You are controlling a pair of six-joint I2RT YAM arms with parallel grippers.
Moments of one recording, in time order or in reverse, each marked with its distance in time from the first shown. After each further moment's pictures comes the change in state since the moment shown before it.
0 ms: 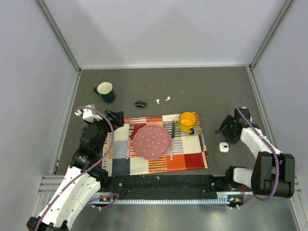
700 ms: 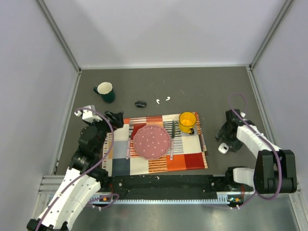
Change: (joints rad) left arm 0.000 -0.027 0.000 -0.007 0.006 0.058; right arm 0.138 0.022 0.045 -0.257 0.259 0.136
